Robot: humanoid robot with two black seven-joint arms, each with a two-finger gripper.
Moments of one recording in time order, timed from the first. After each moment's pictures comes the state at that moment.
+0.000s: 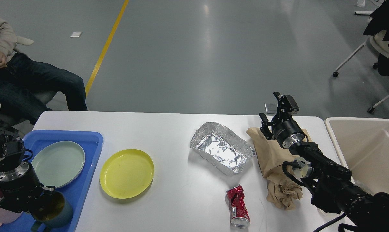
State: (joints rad) left arm -1.31 0.46 1.33 -0.75 0.17 -0.96 -0.07; right arm 0.67 -0.10 0.67 0.40 -0.32 0.23 0.47
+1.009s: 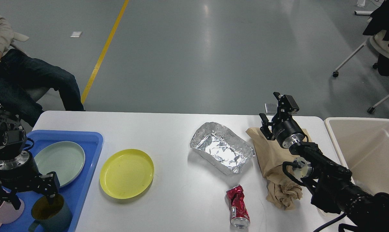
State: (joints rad) left arm -1.48 0.43 1.42 -0.86 0.18 -0.96 -0.07; right arm 0.67 -0.10 0.67 0.40 -0.32 0.23 0.47
